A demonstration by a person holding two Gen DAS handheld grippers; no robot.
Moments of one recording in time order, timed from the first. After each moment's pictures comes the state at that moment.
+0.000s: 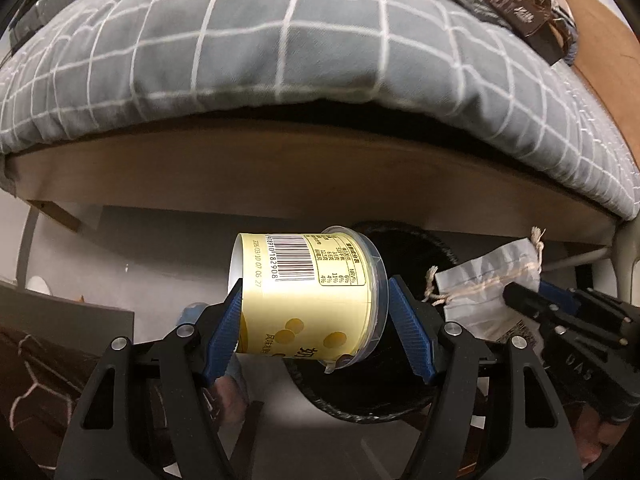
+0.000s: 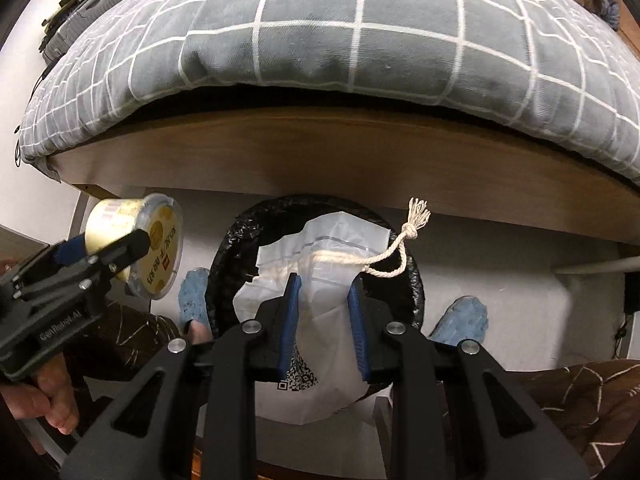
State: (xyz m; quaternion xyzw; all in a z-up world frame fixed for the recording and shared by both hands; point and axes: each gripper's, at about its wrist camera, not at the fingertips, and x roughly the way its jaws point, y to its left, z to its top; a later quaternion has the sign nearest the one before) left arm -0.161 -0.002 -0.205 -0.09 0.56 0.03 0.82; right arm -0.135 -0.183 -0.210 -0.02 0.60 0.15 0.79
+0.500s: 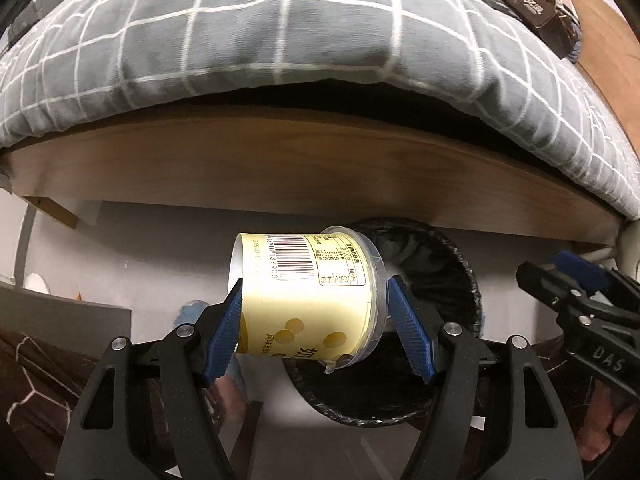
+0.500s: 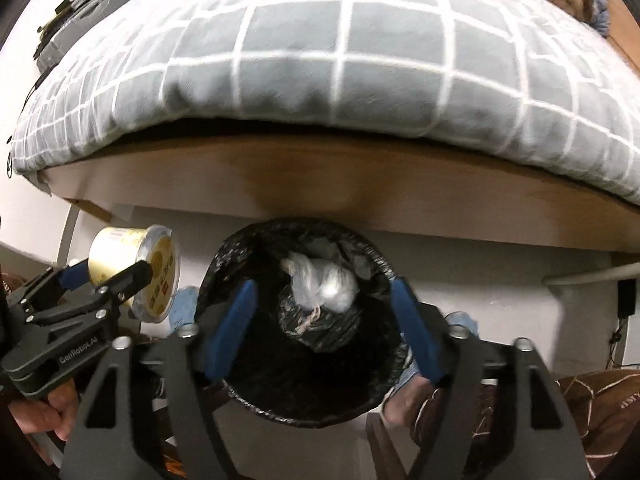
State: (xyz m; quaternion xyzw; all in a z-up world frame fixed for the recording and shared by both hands) left arm -0.155 -0.003 -0.220 -0.09 0.56 0.03 0.82; right arm -0.119 -0.195 -0.199 -0.02 0.57 0.12 0.81
